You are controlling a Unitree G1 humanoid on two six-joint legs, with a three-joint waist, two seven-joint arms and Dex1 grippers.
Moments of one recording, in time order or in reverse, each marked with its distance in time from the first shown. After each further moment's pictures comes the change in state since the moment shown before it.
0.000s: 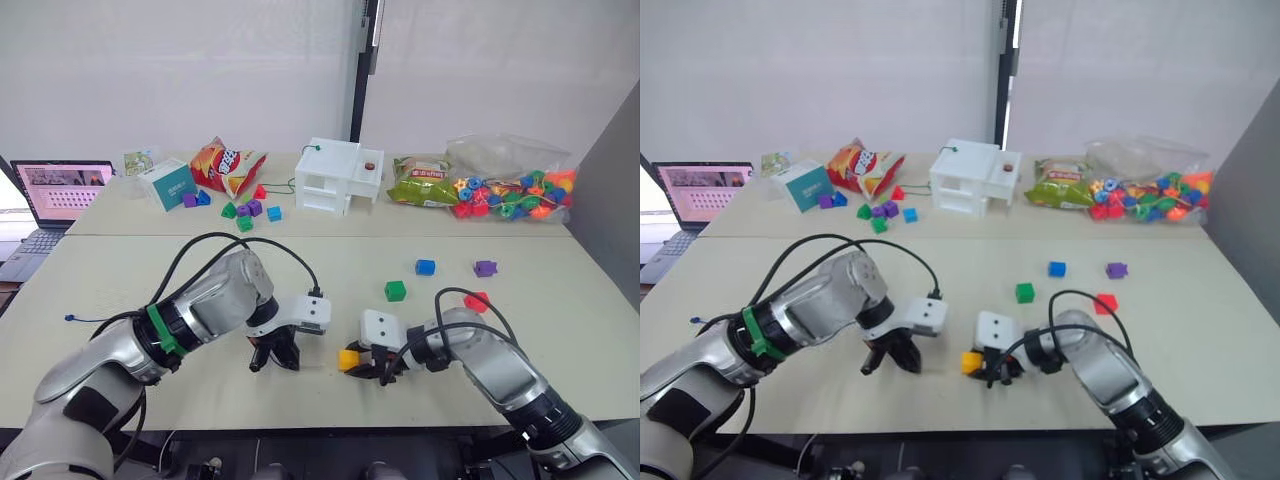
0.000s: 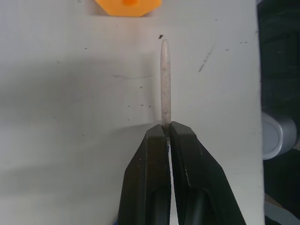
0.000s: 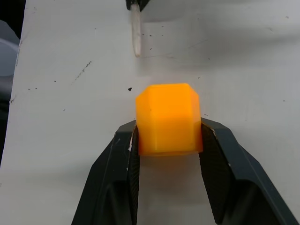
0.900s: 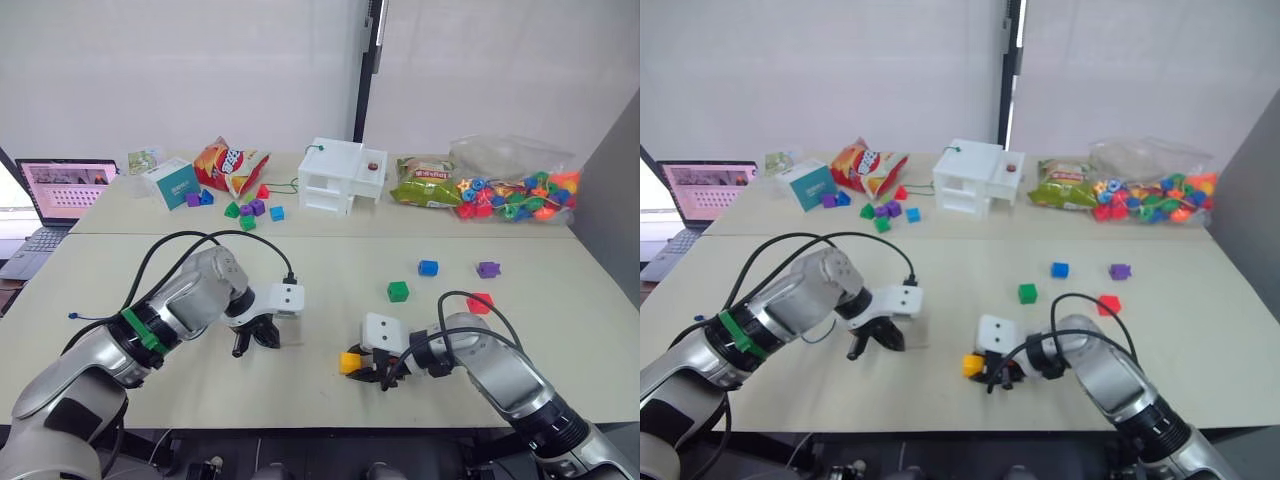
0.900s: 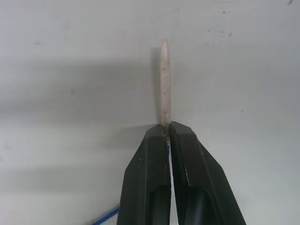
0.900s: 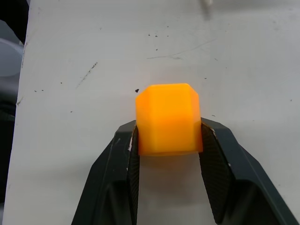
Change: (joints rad) left arm 0.156 0.100 0.207 0.094 0.027 -0.285 0.133; right arm 0.032 -0.024 -0.013 -0.046 0.009 0.029 -0.023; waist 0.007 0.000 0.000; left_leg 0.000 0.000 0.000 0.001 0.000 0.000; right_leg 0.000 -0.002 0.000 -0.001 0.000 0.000
